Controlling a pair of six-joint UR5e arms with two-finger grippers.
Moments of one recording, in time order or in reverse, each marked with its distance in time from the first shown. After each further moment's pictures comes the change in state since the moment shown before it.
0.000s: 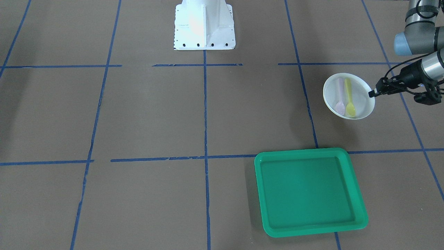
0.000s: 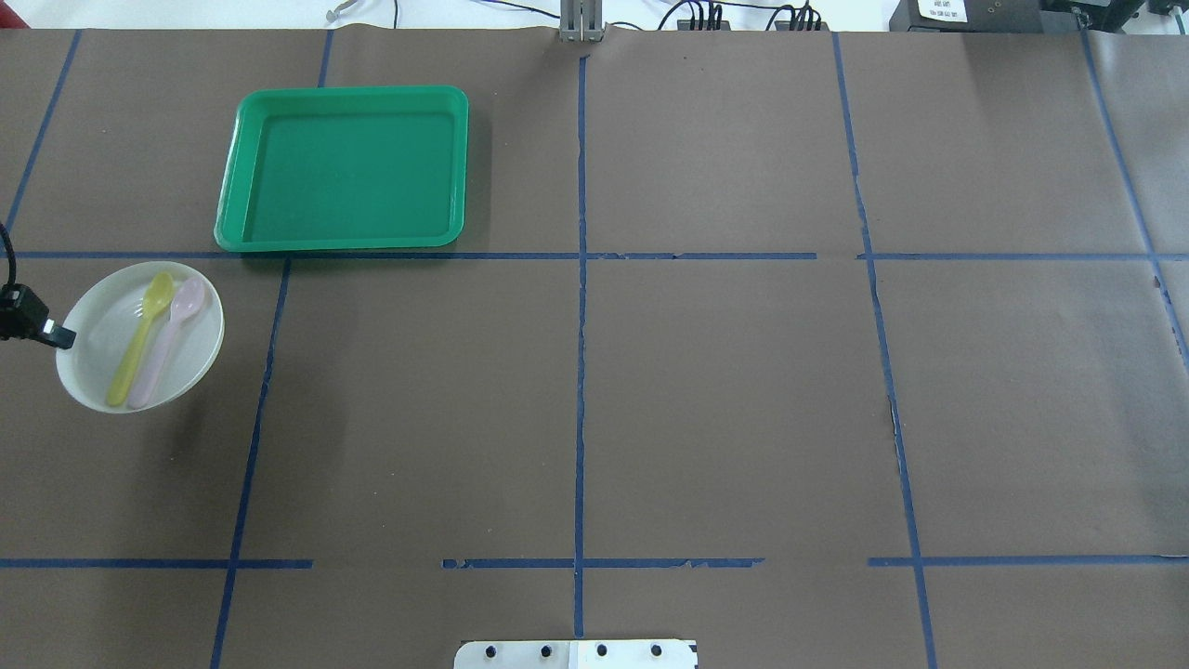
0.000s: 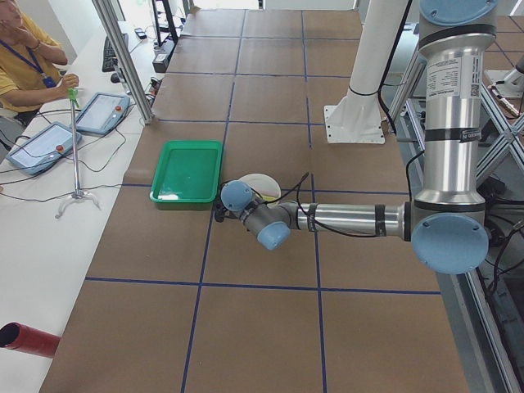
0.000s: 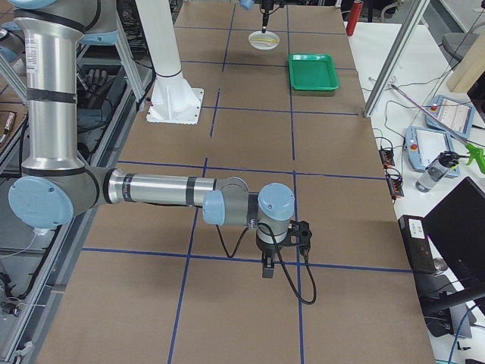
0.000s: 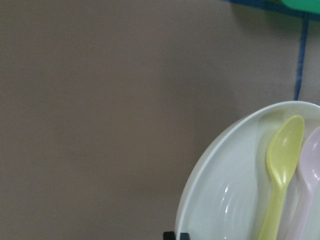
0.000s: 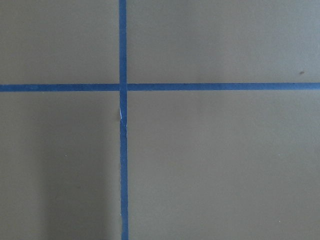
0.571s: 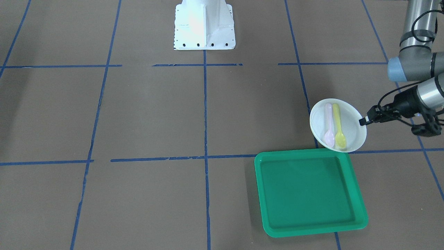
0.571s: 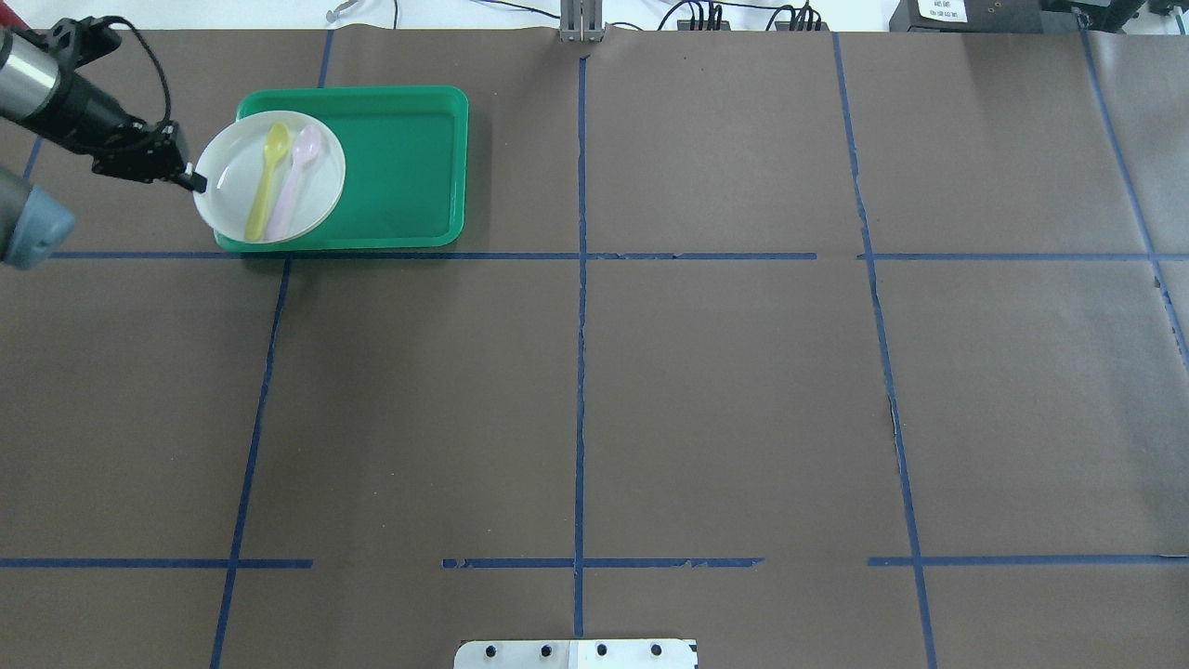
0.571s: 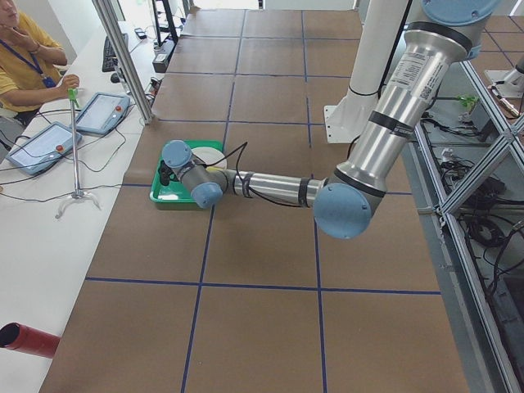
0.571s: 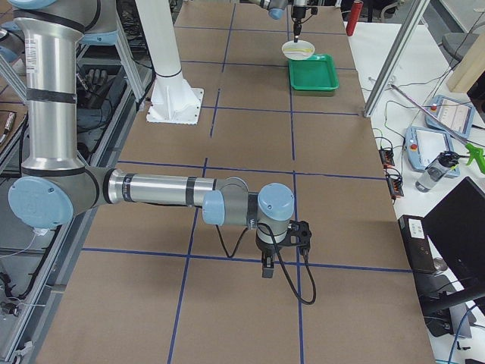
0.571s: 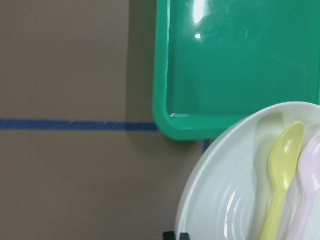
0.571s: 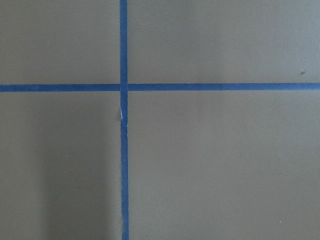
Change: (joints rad) left arm 0.007 -0.475 0.416 -0.001 0.109 -0.093; right arm 0.000 0.000 0.000 0.000 0.001 0.000
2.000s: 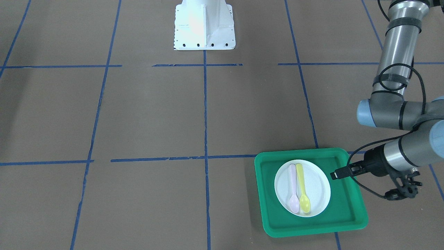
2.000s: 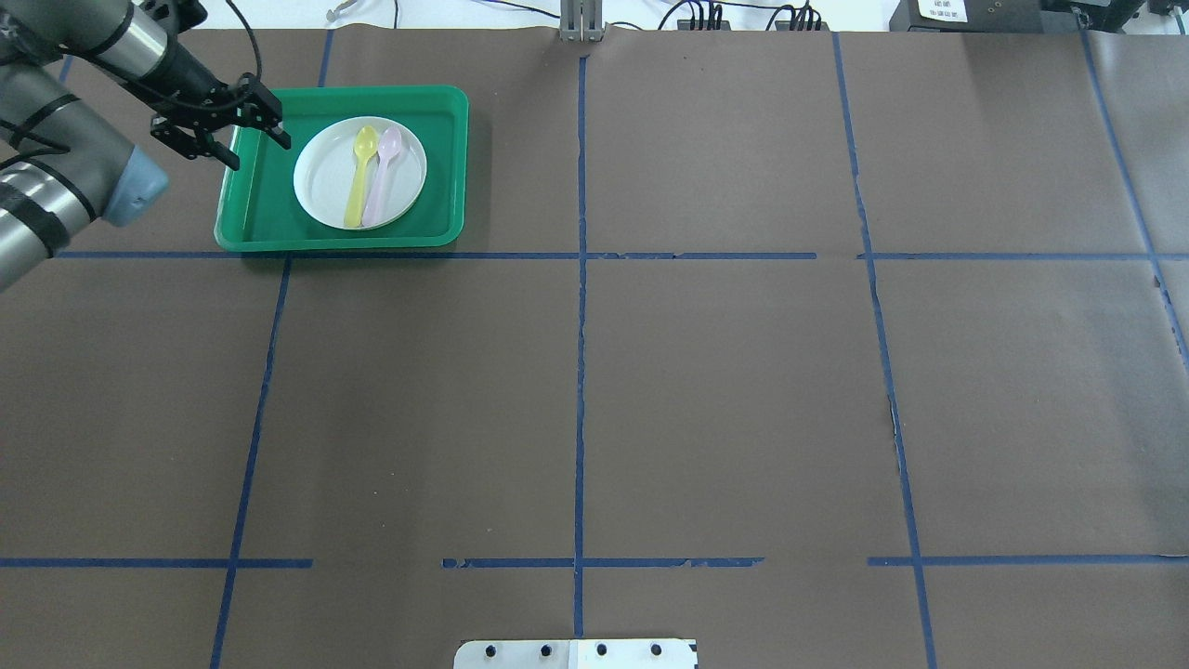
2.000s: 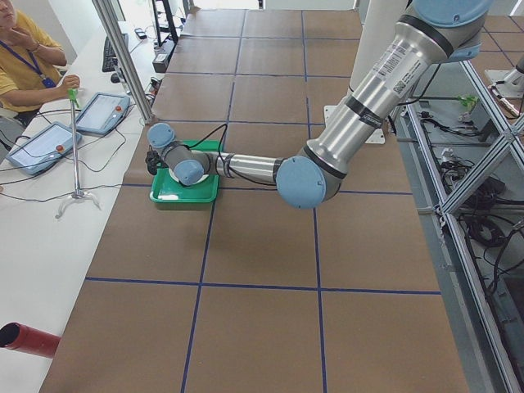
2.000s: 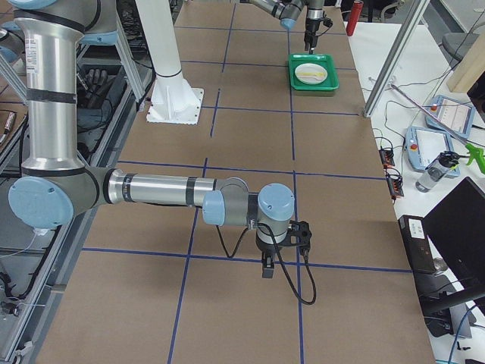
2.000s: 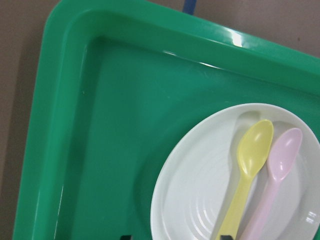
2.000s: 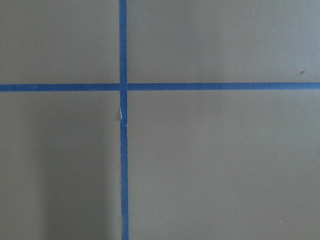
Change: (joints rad) left arm 0.027 -0.093 0.053 0.084 0.048 -0.101; right arm 0.000 0.000 0.000 0.000 -0.001 0.000
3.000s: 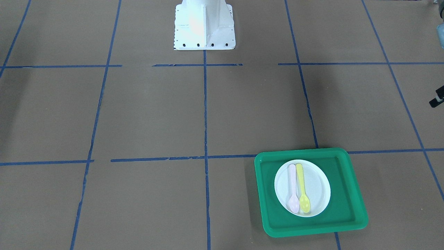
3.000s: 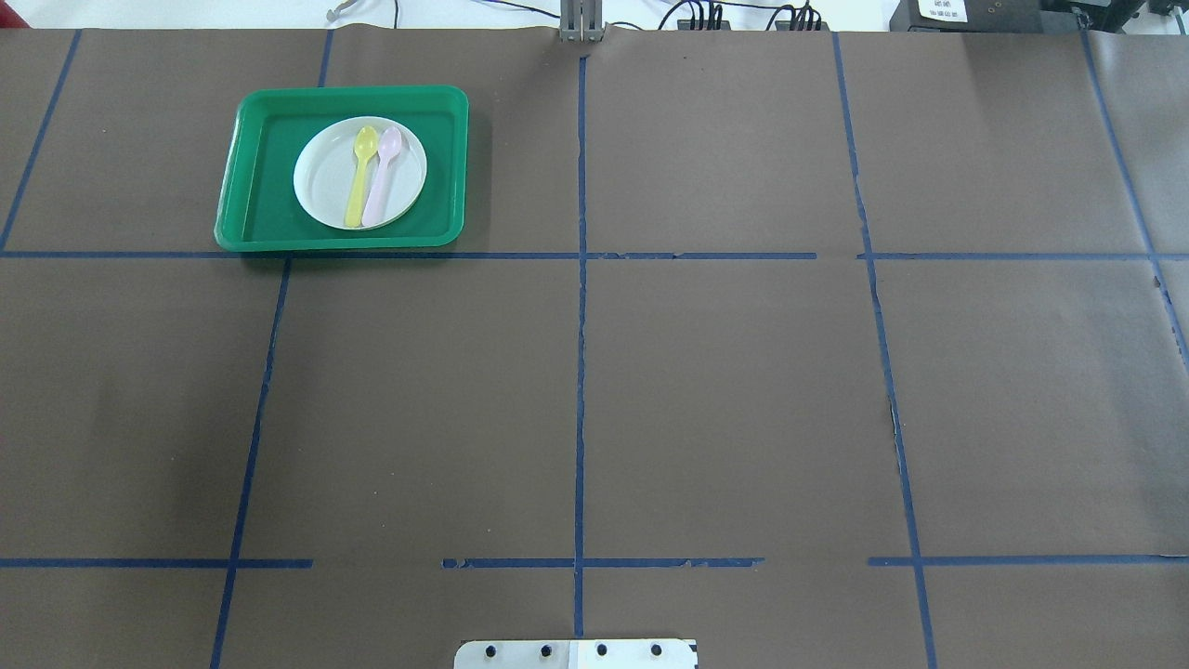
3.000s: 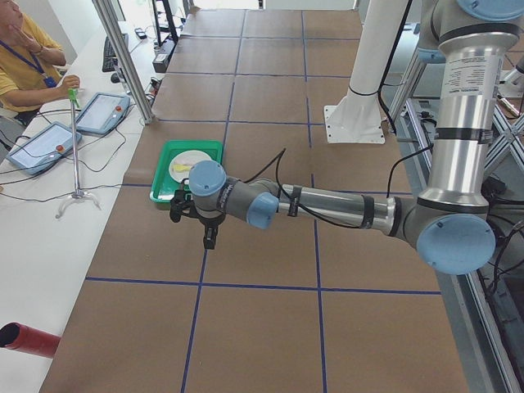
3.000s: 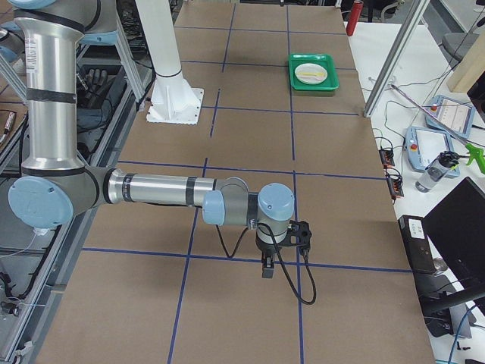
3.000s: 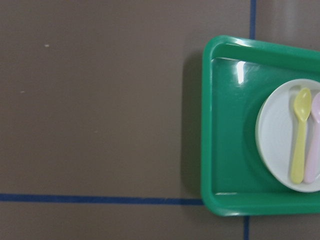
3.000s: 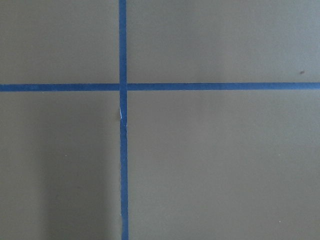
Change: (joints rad) left arm -0.335 0.607 -0.599 0.424 0.048 0.793; right arm 0.000 0.000 0.000 0.000 -0.001 0.000
